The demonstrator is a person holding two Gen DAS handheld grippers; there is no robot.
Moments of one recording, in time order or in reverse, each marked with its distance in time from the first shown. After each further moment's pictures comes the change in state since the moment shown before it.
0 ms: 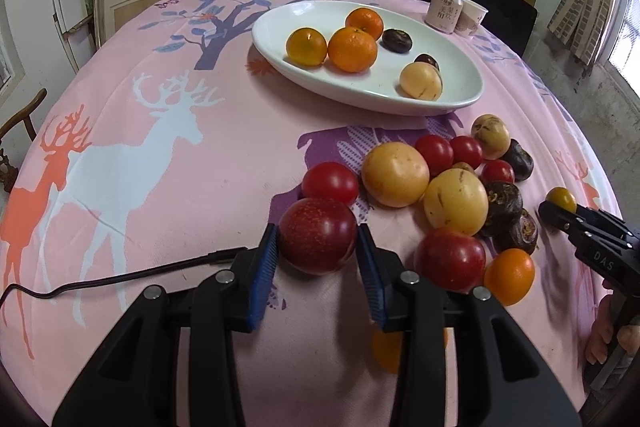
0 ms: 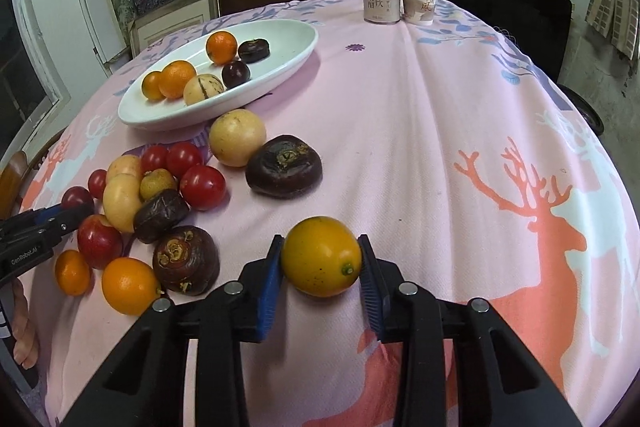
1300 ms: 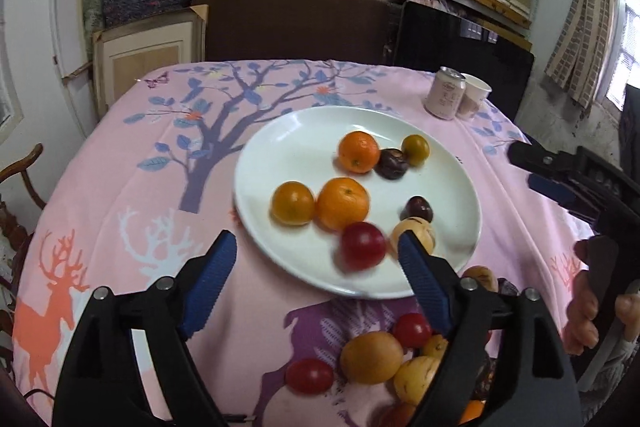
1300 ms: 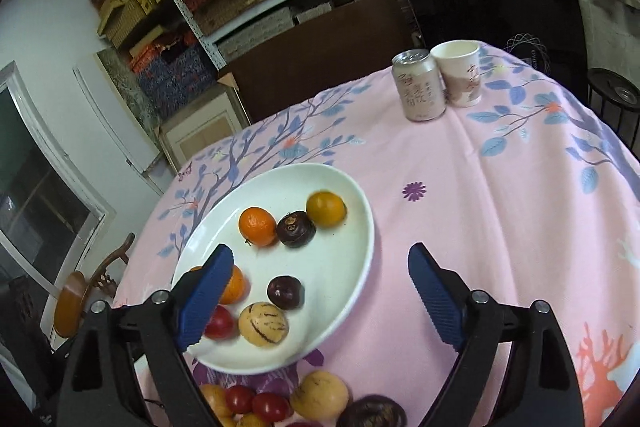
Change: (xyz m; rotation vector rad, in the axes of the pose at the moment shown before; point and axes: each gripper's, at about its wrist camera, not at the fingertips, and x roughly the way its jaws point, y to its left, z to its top) left arm -0.007 -0.011 0.101 -0.008 -0.198 0.019; right arm 0.022 -0.008 0.148 0.231 -0.204 0.235
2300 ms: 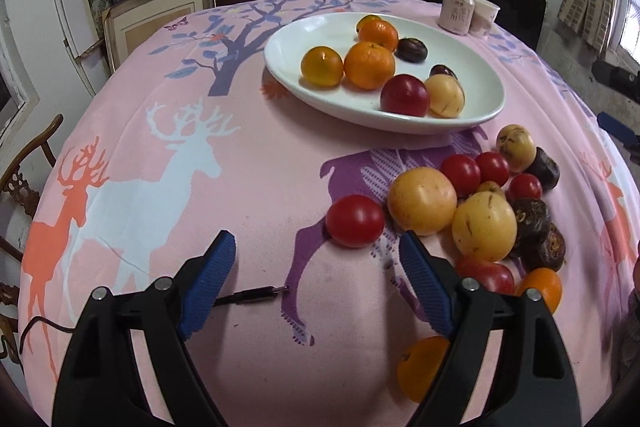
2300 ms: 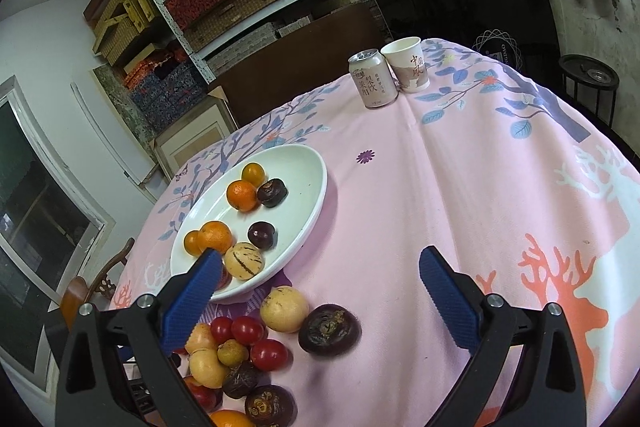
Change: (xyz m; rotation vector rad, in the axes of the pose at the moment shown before) left arm -0.004 0.008 -0.087 0.081 0.165 0.078; right arm -0.061 -0.035 -0.052 0.053 -0.046 -0.024
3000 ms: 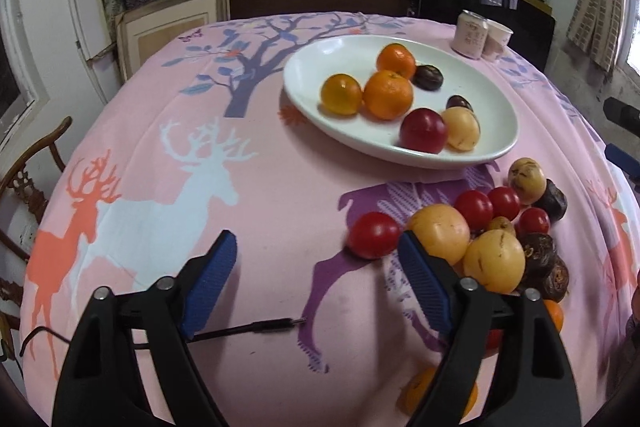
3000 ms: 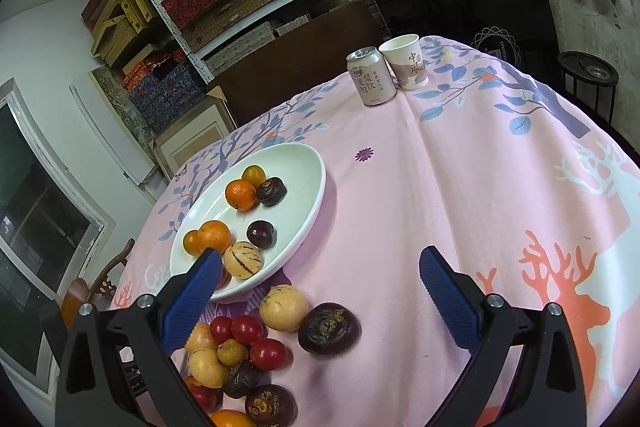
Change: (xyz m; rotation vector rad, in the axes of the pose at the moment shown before) left arm 0.000 0.008 0.012 -0.037 -0.052 0.013; right arm 0.000 -0.002 0.000 0.006 0.004 -0.003
